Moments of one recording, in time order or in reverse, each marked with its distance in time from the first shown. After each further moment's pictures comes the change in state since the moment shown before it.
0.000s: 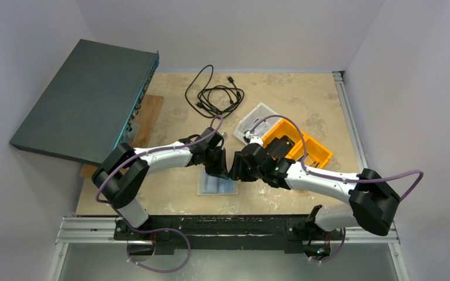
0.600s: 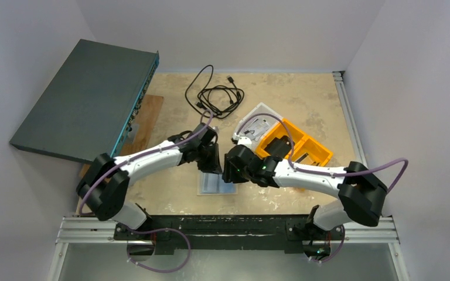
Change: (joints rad) left arm 0.006 -0.068 0.032 -0.135 -0.075 -0.019; right arm 0.072 0.089 0.090 -0.082 0.076 -0.017
